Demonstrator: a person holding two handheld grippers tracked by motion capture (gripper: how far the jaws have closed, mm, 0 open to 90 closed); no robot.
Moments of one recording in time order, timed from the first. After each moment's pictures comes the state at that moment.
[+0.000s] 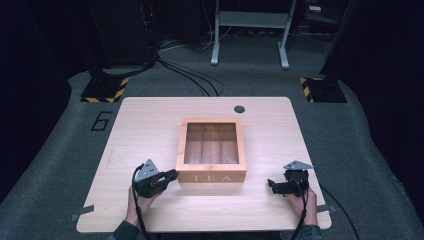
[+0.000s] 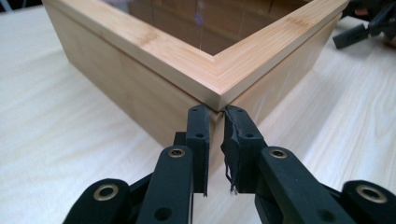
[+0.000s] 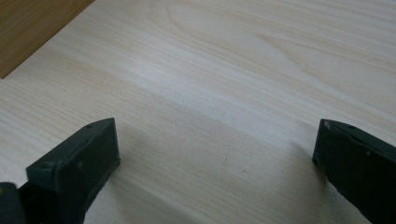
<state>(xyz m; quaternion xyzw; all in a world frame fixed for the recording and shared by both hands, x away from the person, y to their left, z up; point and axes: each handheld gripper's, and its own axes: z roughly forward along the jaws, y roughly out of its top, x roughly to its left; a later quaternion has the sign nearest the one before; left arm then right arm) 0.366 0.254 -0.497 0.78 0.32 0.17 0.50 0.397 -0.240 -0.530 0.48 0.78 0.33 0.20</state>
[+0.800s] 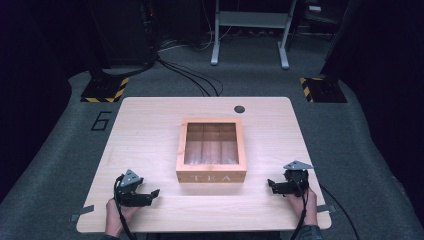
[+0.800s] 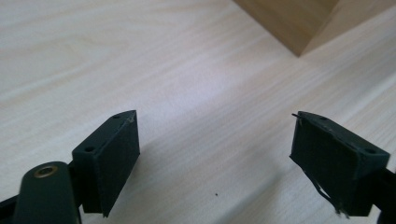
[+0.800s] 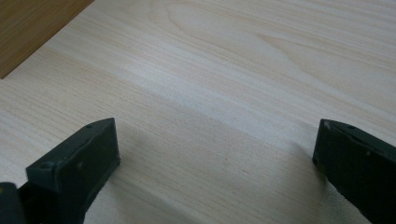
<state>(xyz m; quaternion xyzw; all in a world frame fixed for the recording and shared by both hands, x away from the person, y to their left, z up) 0.351 0.309 -0.527 0.80 0.44 0.16 0.37 0.397 -0.240 -0.530 0.48 0.78 0.33 0.21</state>
